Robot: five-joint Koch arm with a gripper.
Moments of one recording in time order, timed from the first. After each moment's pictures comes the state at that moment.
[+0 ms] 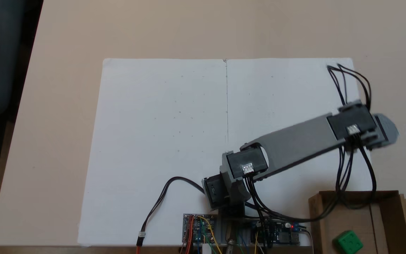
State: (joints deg) arm 70.1 92.1 71.3 54.2 3.3
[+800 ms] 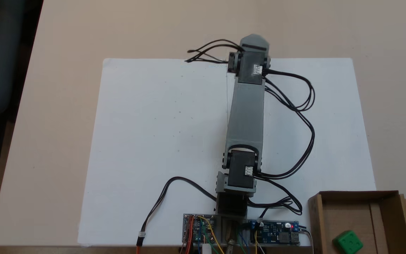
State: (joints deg) arm 5.1 96.2 89.7 37.4 5.1
